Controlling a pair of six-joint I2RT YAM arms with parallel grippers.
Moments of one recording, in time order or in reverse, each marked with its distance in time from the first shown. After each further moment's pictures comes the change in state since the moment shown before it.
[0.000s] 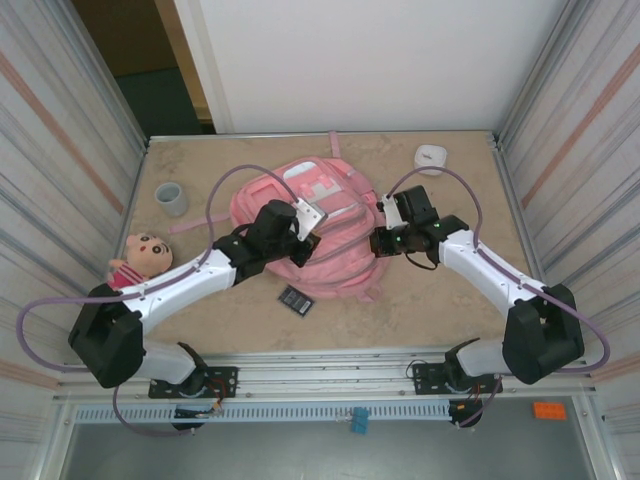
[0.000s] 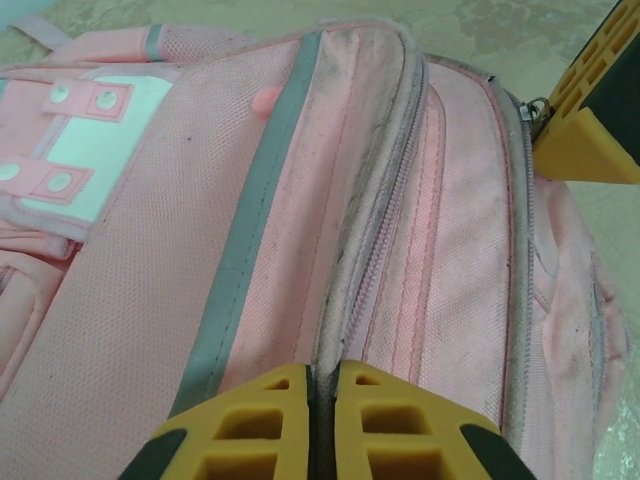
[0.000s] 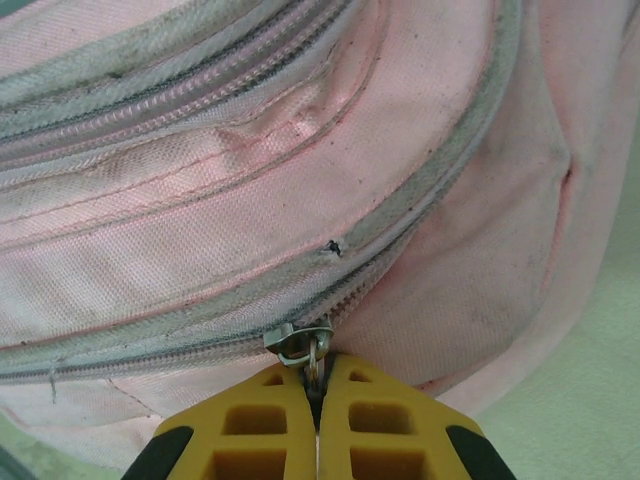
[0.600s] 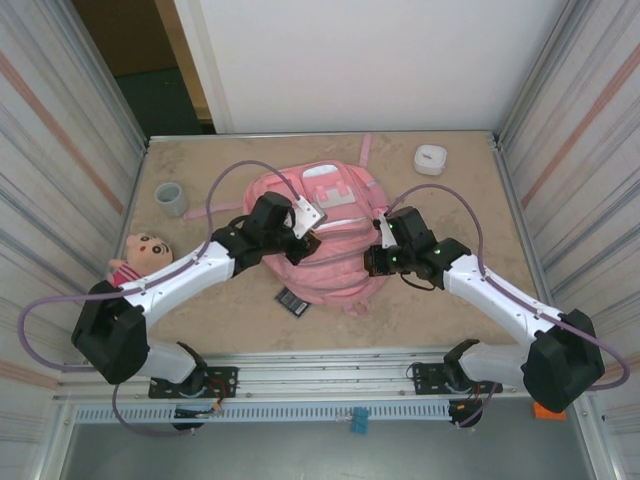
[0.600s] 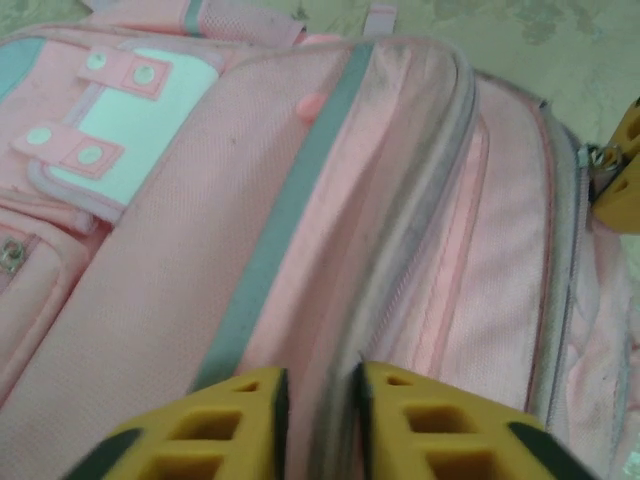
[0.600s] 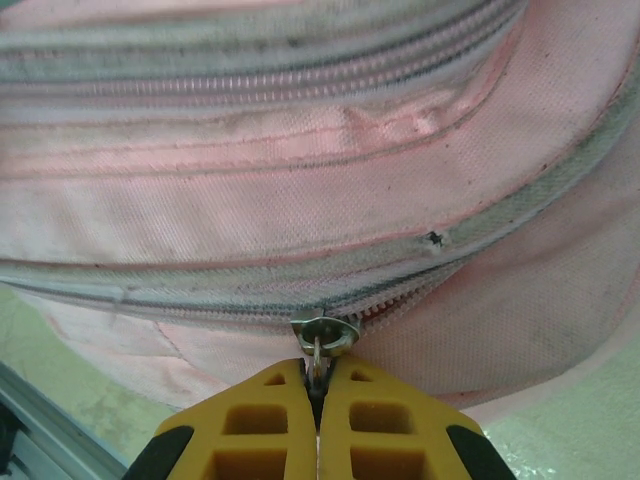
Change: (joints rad) left arm 0.055 0.035 0.063 -0.078 0.141 0.113; right arm 0.144 -0.166 -0.130 0.028 0.052 0.181
